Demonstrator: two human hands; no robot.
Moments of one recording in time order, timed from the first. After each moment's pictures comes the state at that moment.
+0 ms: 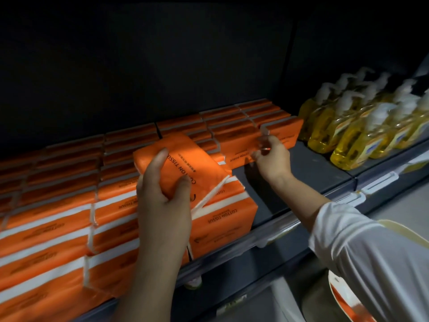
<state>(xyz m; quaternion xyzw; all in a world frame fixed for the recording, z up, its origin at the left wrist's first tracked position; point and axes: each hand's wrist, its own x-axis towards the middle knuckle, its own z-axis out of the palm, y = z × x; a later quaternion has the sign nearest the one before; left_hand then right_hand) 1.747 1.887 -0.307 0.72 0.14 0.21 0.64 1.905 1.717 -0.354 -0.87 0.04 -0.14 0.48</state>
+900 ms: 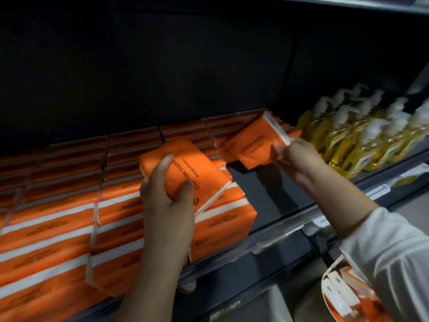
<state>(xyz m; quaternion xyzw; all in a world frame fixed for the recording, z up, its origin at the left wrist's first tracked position) 1.746 1.886 -0.303 0.70 0.15 0.20 0.67 1.892 1.691 -0.298 -0.68 0.13 -0.01 0.72</state>
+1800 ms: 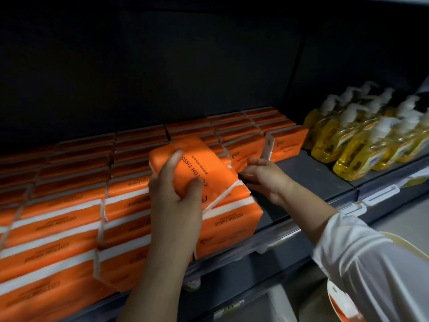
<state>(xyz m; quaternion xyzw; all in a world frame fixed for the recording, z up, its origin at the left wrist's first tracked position) 1.744 1.885 -0.299 0.72 0.13 0.17 0.66 1.893 1.730 -0.355 -0.72 0.09 0.15 0.67</state>
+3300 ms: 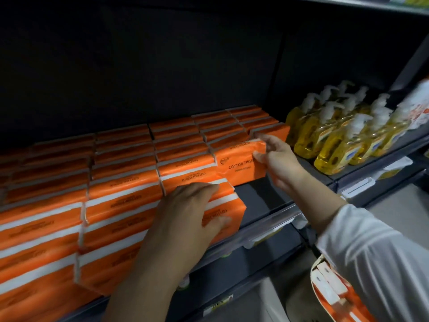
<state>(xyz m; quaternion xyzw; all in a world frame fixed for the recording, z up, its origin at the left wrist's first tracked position) 1.739 1.882 -0.307 0.95 -0.11 0.09 0.28 1.887 1.691 -0.323 -0.70 0.03 -0.01 0.71</state>
